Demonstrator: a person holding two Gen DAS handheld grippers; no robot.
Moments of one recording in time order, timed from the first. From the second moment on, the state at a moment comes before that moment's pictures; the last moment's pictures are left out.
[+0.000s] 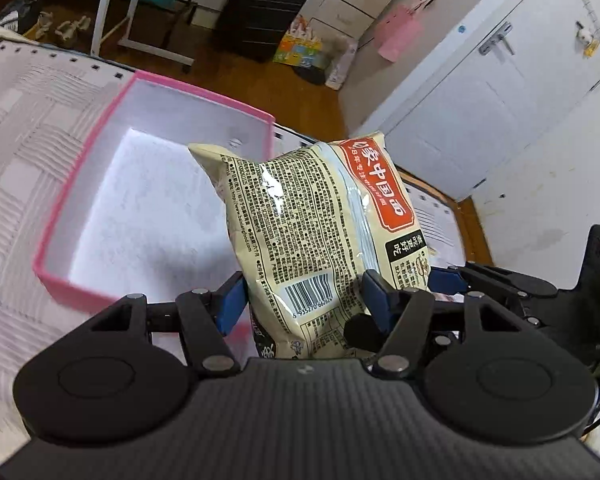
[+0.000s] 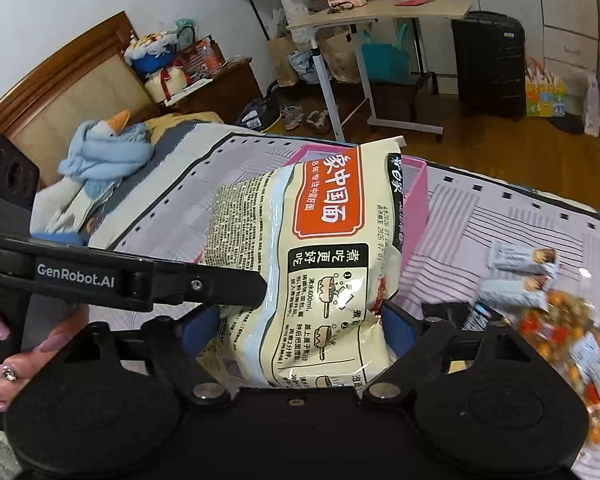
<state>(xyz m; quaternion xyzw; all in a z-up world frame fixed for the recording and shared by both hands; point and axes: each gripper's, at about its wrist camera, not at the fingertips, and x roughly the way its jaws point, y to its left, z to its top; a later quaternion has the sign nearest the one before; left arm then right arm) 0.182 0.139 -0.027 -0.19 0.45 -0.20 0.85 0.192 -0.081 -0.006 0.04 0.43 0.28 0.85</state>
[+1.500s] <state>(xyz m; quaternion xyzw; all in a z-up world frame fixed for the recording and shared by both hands) 0.328 0.160 -0.107 -0.03 0.49 -0.10 0.86 0.288 0.013 -0.073 -0.07 0.43 0.20 0.88</state>
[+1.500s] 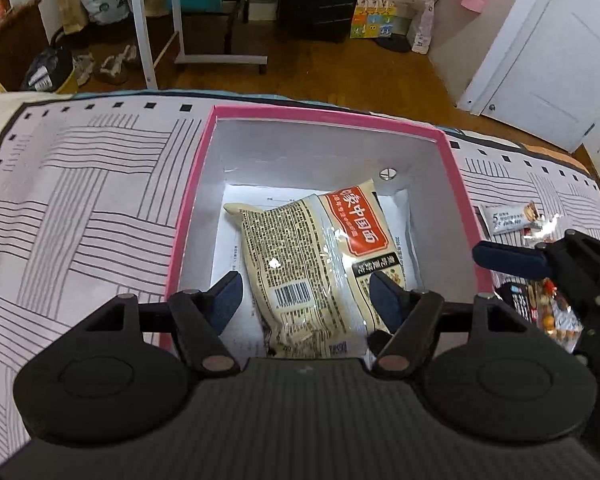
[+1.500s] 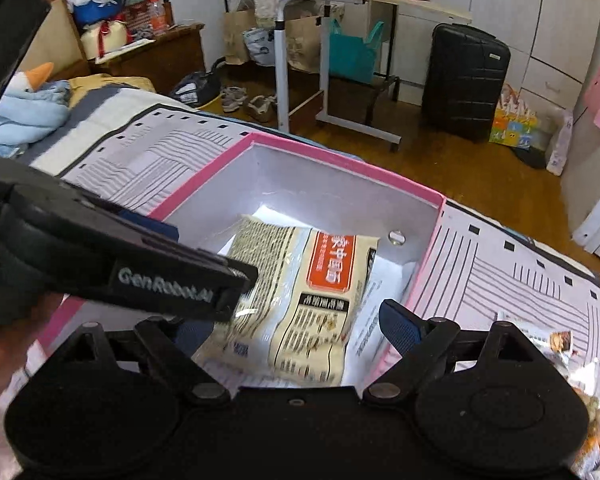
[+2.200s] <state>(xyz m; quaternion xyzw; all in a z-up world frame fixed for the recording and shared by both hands) 0.205 0.116 0.022 0.06 0.42 -0.15 0.89 0.143 -0.098 0.043 -0.08 0.30 0.23 0.92</state>
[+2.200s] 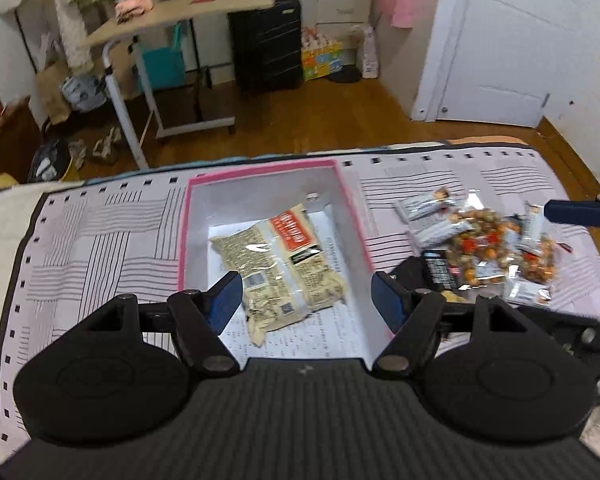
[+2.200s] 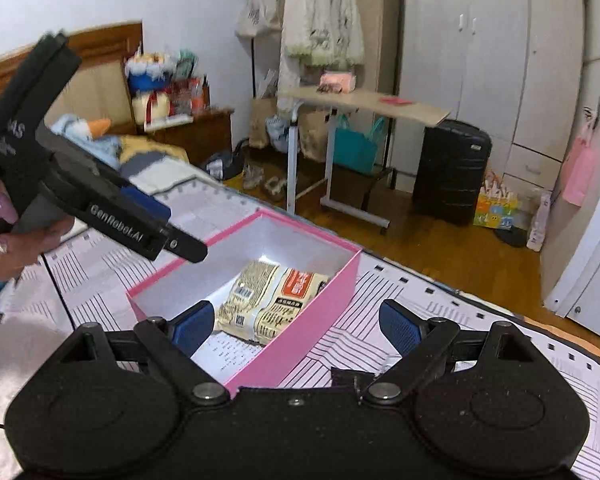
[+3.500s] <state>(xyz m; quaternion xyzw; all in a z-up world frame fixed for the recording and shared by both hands) 0.230 -0.059 -0.135 -0.01 0.50 -0.21 0.84 0.187 -0.166 -0.162 0.03 0.47 0.20 0.86</state>
